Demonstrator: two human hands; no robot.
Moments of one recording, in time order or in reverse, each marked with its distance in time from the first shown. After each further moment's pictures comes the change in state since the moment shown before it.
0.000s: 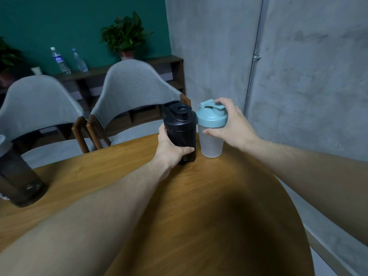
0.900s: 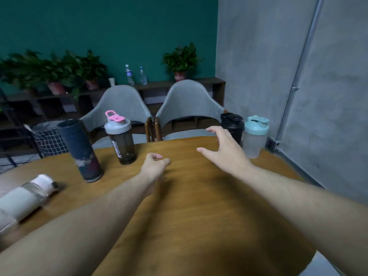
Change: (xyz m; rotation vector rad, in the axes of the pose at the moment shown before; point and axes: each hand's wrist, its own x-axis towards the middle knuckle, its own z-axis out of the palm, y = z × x) left_hand -0.186 -0.006 -0.189 -0.086 0.286 -0.385; right_hand -0.147 -0.202 0.033 -0.019 -0.154 -0.172
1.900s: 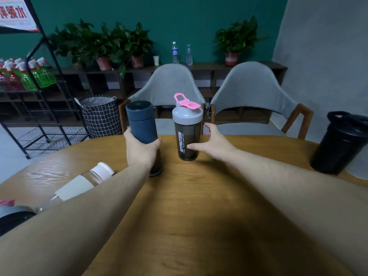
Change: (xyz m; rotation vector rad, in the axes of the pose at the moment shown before) left_hand 0.116 -0.043 -0.206 -0.097 0.539 0.259; right_hand 0.135 -0.121 0.231 0.352 -0.418 0.205
